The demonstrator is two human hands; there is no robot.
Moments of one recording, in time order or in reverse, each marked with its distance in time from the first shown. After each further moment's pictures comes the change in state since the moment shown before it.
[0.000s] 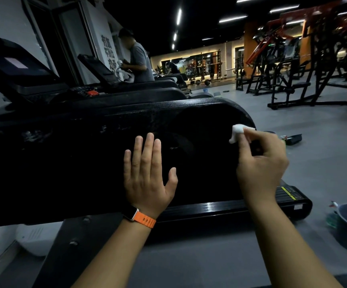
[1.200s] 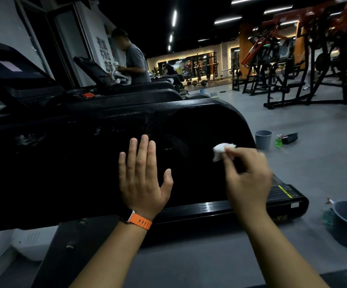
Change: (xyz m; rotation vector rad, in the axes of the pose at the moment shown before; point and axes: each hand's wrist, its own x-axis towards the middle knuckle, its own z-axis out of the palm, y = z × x) left_hand -0.001 0.000 0.001 0.005 0.001 0.001; right_hand -0.031 0.008 -0.007 -0.087 -0.092 -0.080
